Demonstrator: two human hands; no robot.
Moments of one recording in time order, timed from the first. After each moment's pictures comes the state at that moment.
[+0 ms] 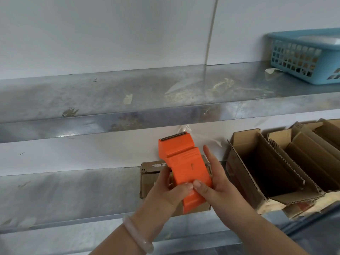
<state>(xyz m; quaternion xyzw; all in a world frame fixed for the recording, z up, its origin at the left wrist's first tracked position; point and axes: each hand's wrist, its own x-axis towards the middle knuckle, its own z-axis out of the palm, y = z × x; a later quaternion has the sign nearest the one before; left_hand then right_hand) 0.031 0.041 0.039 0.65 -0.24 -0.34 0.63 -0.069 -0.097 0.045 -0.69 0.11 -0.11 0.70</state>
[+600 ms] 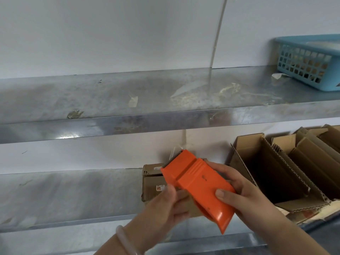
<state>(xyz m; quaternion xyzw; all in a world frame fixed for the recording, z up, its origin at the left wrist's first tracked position) 0.030 0.059 0.039 0.54 -0.22 -0.48 0.65 -0.090 -0.123 0.065 -0.62 0.09 -0.07 0.78</state>
